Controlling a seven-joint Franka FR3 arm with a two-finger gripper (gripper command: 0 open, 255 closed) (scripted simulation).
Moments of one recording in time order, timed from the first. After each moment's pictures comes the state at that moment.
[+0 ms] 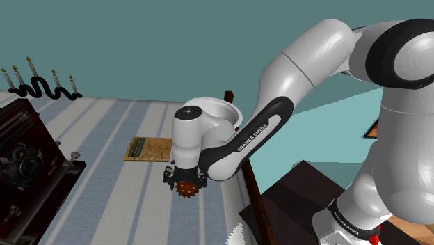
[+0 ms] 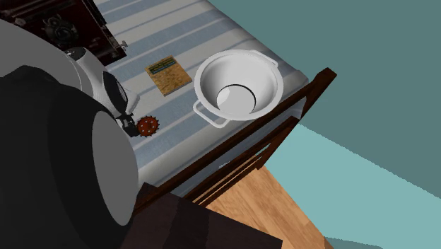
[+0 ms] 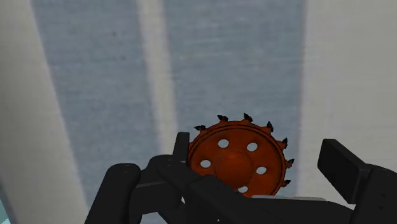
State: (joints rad) arm 0.37 0.44 0.35 -2.15 -0.27 2.54 1.63
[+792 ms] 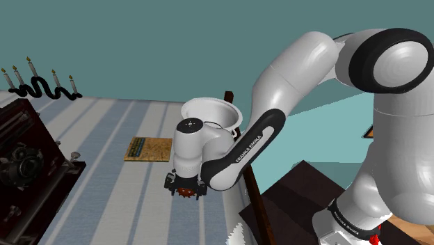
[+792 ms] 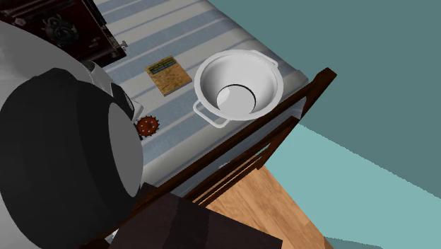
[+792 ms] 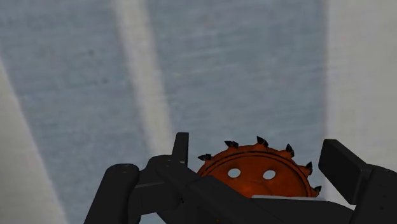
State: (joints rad) arm 0.42 0.51 0.30 -2.16 -0.31 2.63 1.73
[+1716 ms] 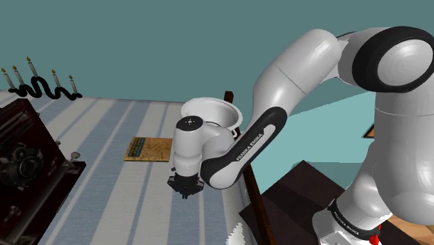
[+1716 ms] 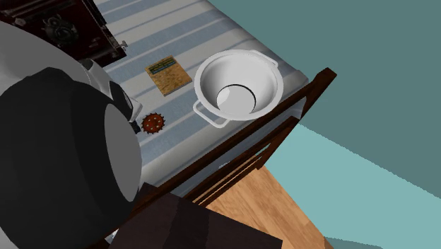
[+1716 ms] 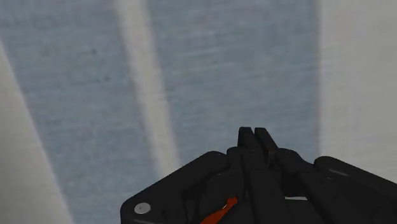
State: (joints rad) arm 0.41 0.50 0.31 -2.16 -0.30 2.62 1.73
